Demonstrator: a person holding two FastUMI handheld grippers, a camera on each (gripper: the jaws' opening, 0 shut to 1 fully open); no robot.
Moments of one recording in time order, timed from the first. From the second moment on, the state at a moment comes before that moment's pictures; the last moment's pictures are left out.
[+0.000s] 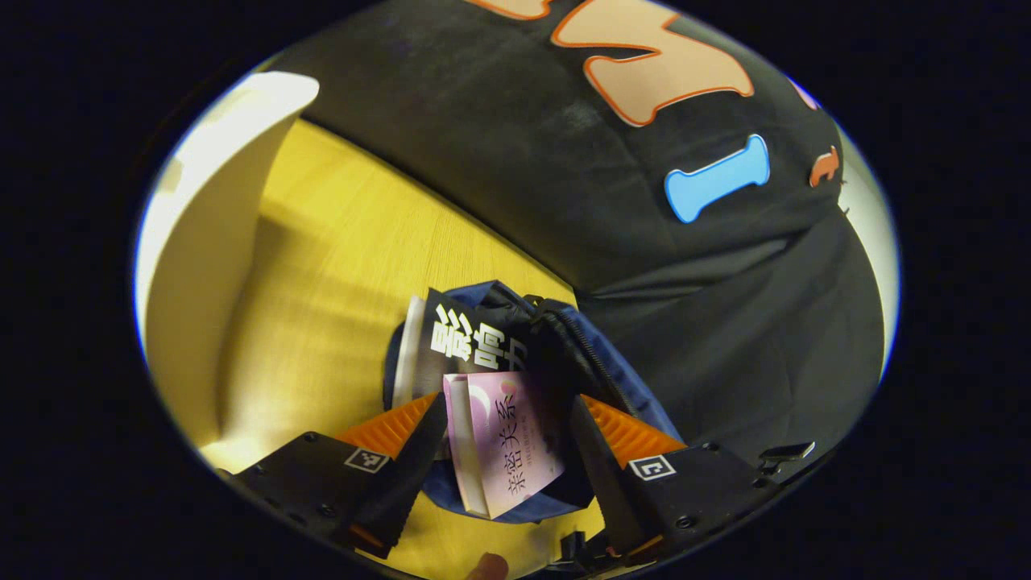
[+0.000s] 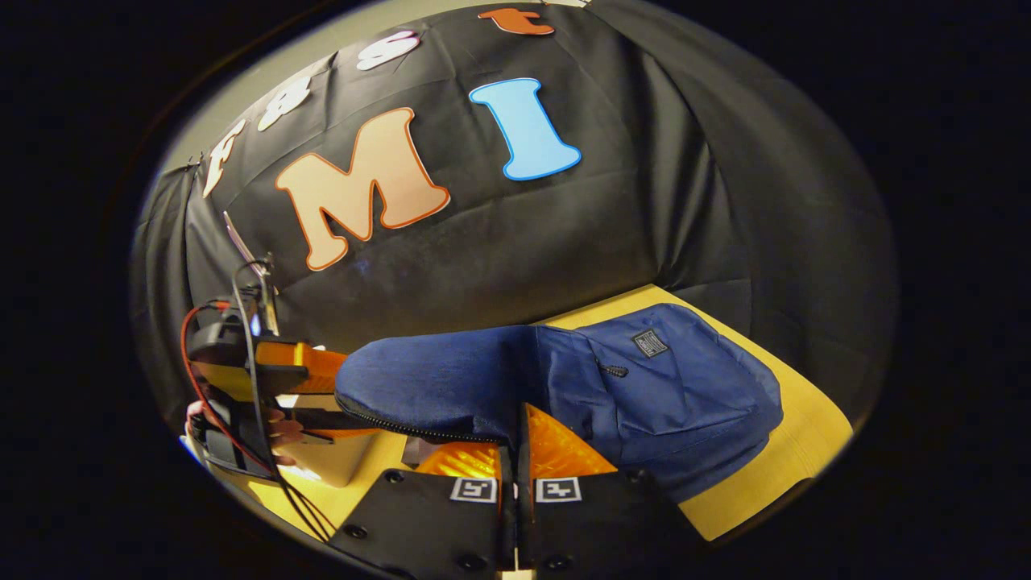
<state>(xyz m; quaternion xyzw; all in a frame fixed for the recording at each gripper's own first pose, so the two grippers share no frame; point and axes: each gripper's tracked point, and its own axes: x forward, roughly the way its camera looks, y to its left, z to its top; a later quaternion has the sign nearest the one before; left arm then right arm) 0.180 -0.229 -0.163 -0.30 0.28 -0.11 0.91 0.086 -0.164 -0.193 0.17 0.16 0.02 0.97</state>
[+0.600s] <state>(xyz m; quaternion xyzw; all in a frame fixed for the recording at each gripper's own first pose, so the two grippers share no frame) 0.097 -0.148 -0.108 -0.22 0.27 -0.07 0.93 0.073 -0.129 -0.226 0.10 0.22 0.05 0.97</state>
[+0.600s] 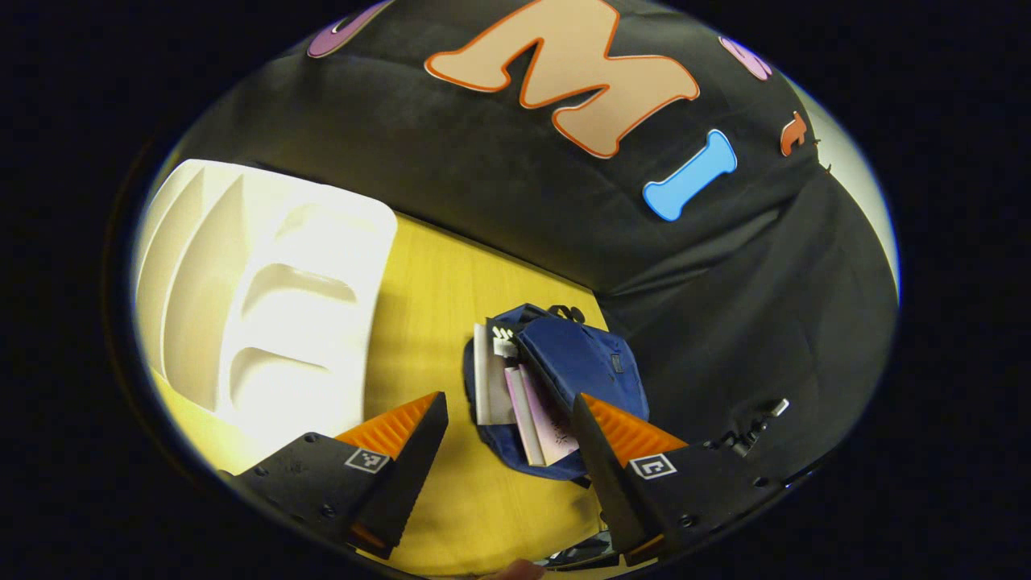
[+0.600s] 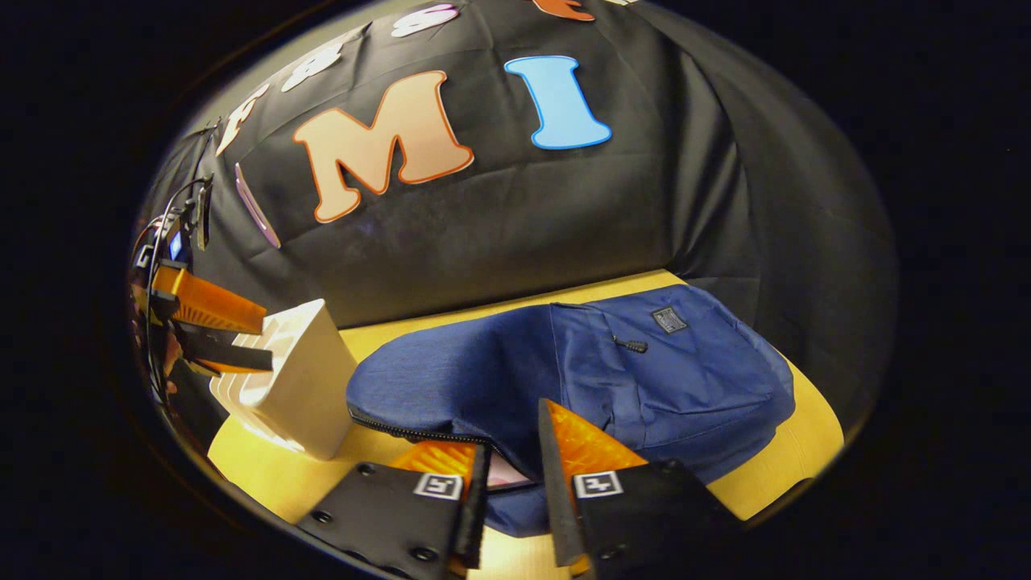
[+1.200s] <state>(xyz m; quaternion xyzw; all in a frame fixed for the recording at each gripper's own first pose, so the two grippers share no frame) 0.021 -0.043 0.023 -0.09 0.10 0.02 0.99 -0.004 -0.063 -0.154 0.10 0.20 0.08 0.97</state>
